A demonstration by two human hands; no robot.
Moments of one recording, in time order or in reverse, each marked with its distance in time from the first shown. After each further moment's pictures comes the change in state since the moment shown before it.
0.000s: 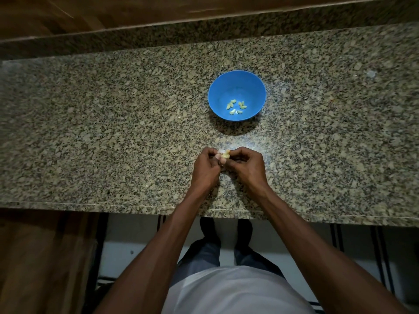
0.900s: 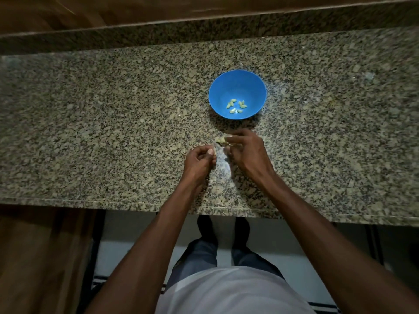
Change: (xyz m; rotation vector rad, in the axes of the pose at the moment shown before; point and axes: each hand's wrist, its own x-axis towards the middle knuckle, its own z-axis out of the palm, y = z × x) left_hand 0.007 -0.003 -0.014 -0.506 -0.006 -0.193; right_hand 0.019 -0.030 -0.011 -0.680 -0.073 -0.515
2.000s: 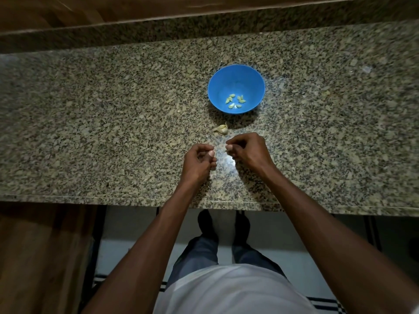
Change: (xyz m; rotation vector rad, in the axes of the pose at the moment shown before) left_hand -0.012 -0.010 -0.010 0.233 -0.006 0.157; right_hand -0.003 0.011 0.001 0.221 -0.093 0.296
